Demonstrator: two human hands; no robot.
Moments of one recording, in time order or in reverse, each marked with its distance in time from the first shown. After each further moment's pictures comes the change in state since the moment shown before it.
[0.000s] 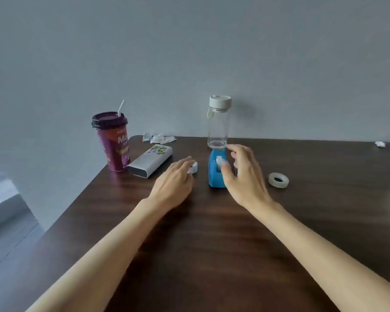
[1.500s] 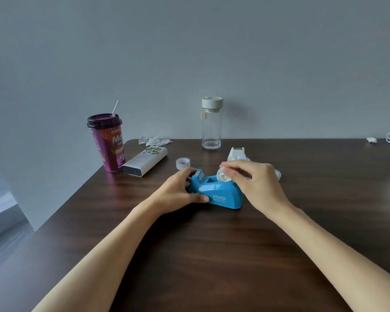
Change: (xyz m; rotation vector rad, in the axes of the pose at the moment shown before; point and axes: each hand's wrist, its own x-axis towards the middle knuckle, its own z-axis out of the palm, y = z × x) left_hand -0.024 0.022 0.001 -0.395 -0.277 -0.052; right_hand -0.033 0.013 -0.045 0.174 -0.082 -0.057
